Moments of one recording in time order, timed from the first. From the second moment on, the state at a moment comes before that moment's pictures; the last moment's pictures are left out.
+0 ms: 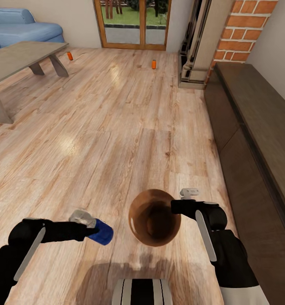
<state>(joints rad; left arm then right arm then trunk) -0.39 0.32 -0.04 -1.51 0.13 1.05 -0.81 -0.51 0.08 0.08 -1.57 -0.06 1.05 0.08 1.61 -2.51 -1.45</state>
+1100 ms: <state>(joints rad) -0.39 0.37 -0.08 -1.40 0.08 1.03 -1.02 -0.51 0.08 0.08 -1.57 0.16 1.05 0.08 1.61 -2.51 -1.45</state>
